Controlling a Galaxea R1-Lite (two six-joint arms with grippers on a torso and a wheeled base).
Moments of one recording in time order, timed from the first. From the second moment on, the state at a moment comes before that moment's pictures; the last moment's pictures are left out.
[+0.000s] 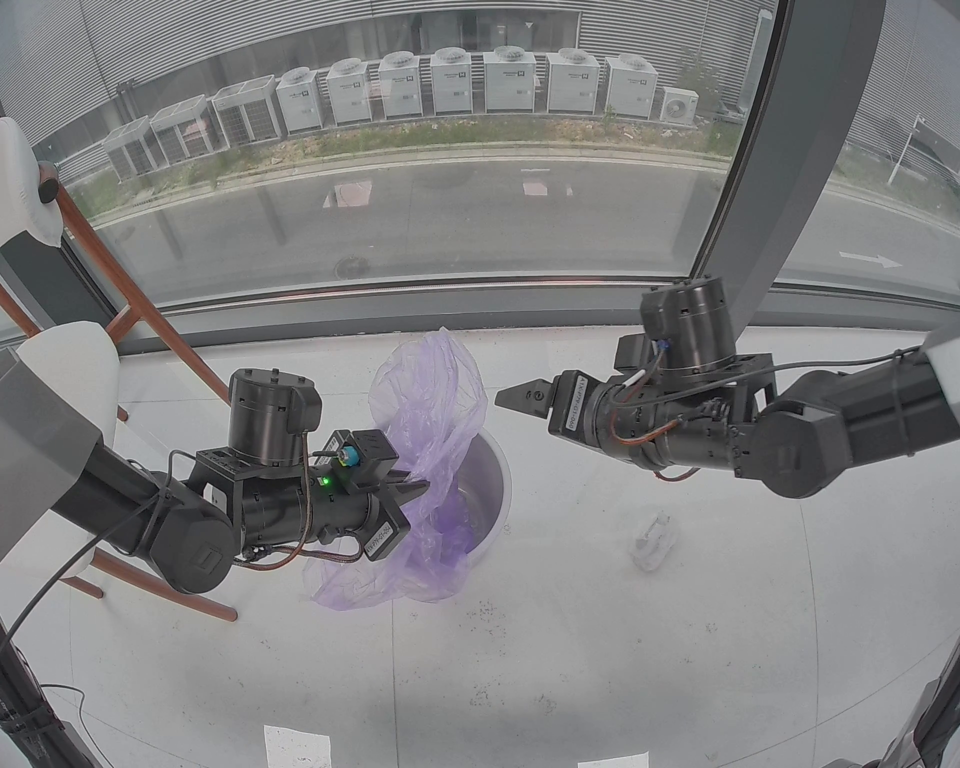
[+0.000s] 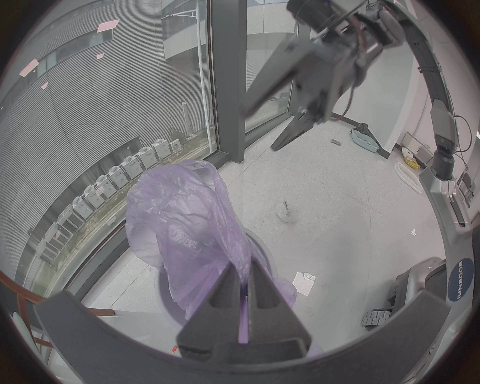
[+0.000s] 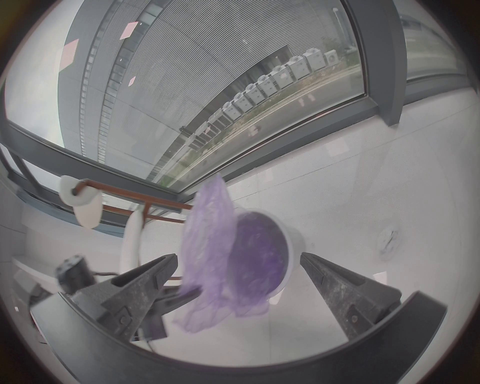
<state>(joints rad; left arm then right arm) -0.45 1.92 -0.84 -0.61 -0.23 0.54 0.63 2.04 -1.31 -0.26 -0.01 0.63</state>
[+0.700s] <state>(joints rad) -0.46 1.89 -0.81 -0.61 -0.22 0.54 0.65 2.19 -1.51 -0.26 -0.04 0.61</state>
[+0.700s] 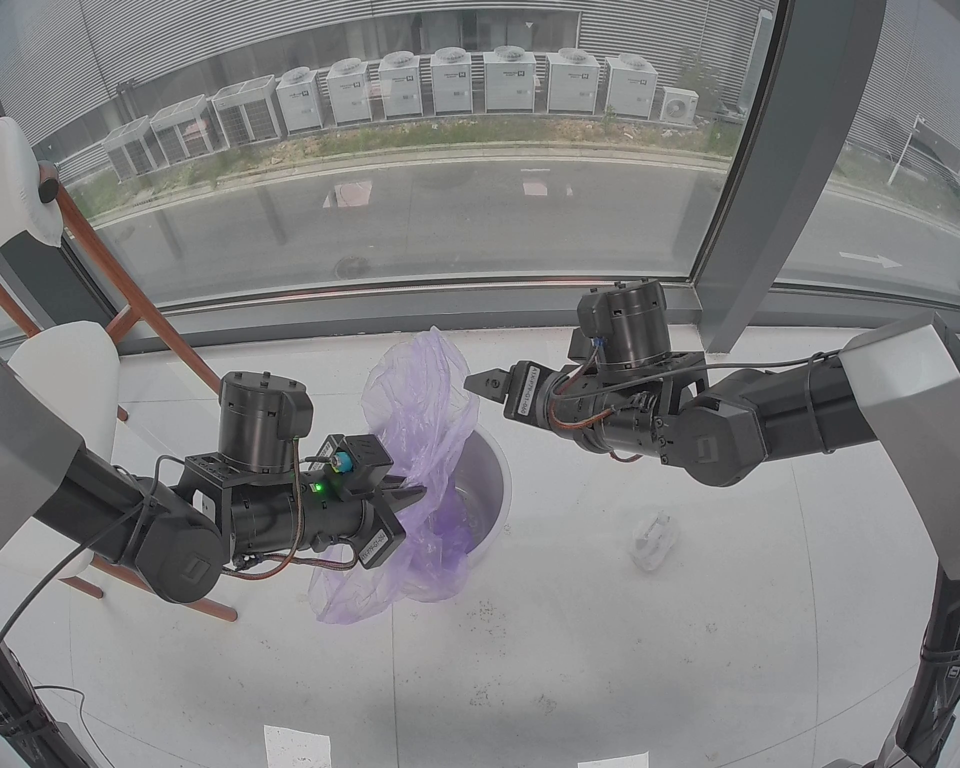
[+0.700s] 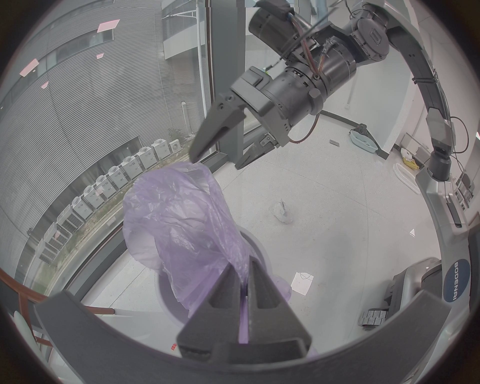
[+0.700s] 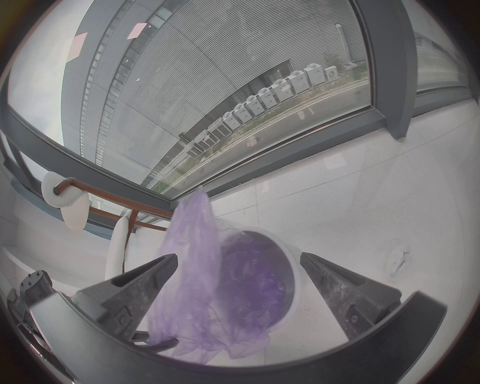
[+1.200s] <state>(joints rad) -0.47 1.89 -0.81 -0.61 -0.22 0.52 0.68 2.25 -1.53 -0.26 -0.05 0.61</state>
